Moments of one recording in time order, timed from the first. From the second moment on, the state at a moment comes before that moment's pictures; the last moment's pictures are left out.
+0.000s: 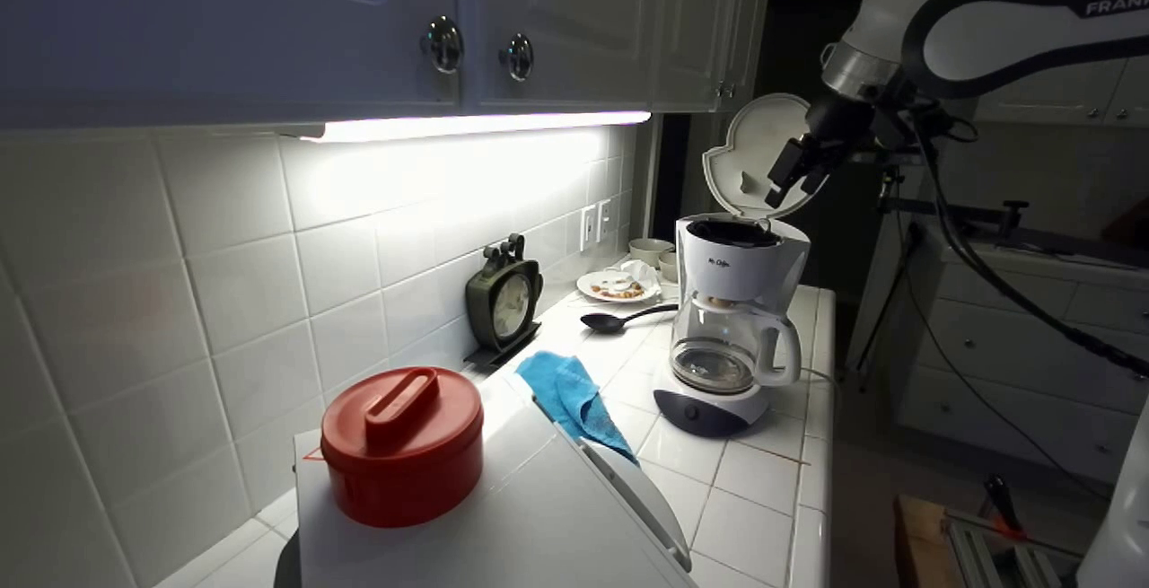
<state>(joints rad) -0.31 -0.66 -0.13 -2.32 -0.28 2.09 0.14</state>
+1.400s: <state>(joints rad) -0.32 -0.82 -0.34 -2.38 -0.52 2.29 -0.27</state>
